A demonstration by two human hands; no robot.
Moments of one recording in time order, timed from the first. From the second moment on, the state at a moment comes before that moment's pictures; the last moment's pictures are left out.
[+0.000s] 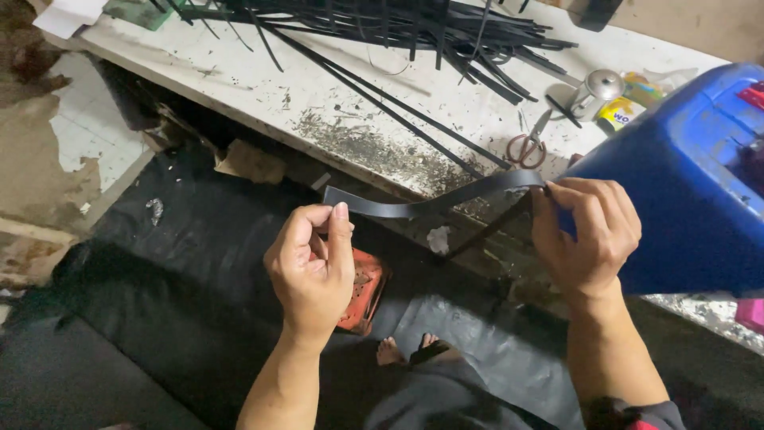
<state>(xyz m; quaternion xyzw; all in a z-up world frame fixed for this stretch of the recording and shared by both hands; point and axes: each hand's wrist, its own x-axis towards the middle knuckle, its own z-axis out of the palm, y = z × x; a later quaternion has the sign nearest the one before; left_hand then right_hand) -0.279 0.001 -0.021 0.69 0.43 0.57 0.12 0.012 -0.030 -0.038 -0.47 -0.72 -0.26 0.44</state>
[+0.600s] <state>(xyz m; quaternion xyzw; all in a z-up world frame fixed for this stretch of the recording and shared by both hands) -0.265 0.044 -0.024 0.61 0.55 0.57 -0.01 0.014 0.093 -0.077 -0.35 -0.79 -0.15 0.49</state>
